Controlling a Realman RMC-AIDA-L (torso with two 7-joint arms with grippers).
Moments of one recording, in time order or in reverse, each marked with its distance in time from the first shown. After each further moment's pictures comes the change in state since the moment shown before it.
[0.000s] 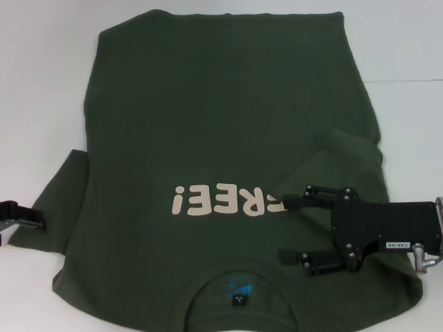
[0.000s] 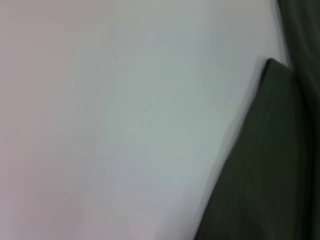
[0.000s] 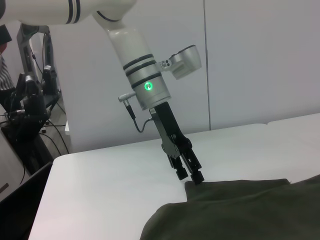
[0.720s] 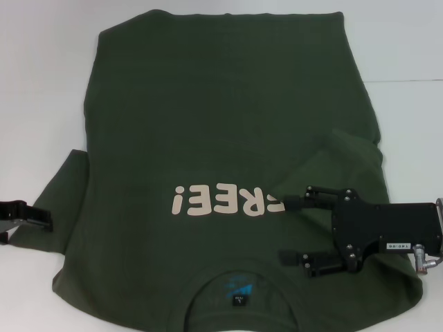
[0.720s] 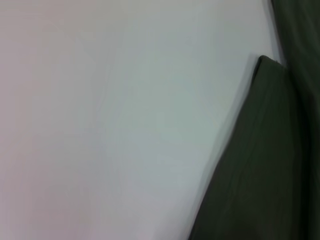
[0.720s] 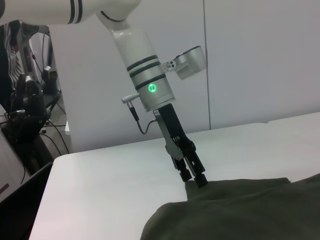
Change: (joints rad) left arm -0.010 -0.003 0.049 -0.019 0.000 -0.028 -0.016; right arm -0.003 0.000 -0.001 0.000 0.000 0.000 0.002
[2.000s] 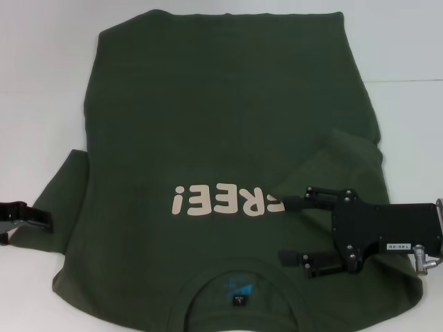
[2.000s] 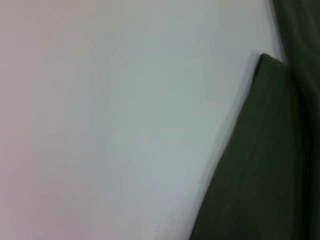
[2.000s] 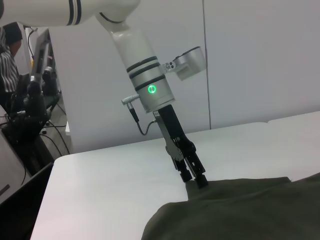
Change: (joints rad) left arm 0.004 -0.002 0.008 0.000 0.000 -0.007 0.000; right arm -0.001 0.000 -0.001 0.000 0.000 -0.001 0.005
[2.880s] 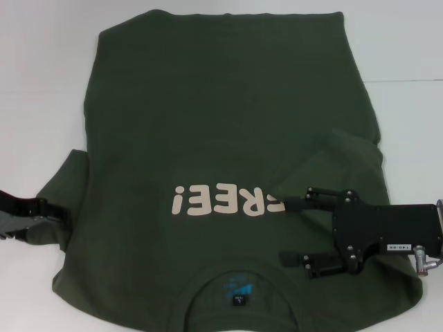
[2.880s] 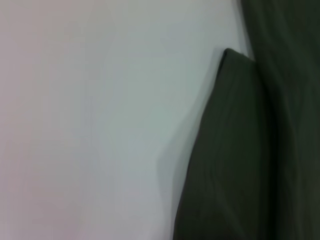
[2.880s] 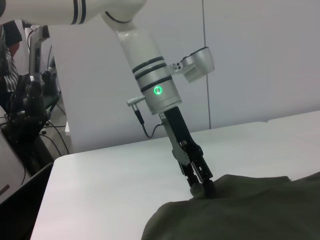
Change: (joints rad) left arm -0.040 -0.012 0.004 -0.040 -0.008 -0.005 0.002; right arm -0.002 0.000 0.000 0.000 0.000 0.000 0.000
